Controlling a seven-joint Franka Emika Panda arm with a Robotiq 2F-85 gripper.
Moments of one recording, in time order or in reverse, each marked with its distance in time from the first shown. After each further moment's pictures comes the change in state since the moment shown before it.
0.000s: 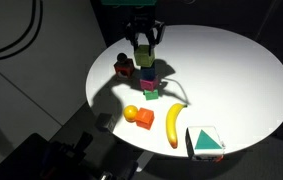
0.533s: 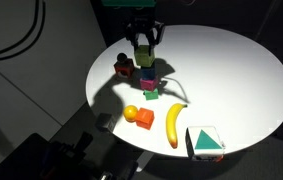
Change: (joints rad) arm 0.000 0.022 0.006 0.021 0.000 -0.001 0.010
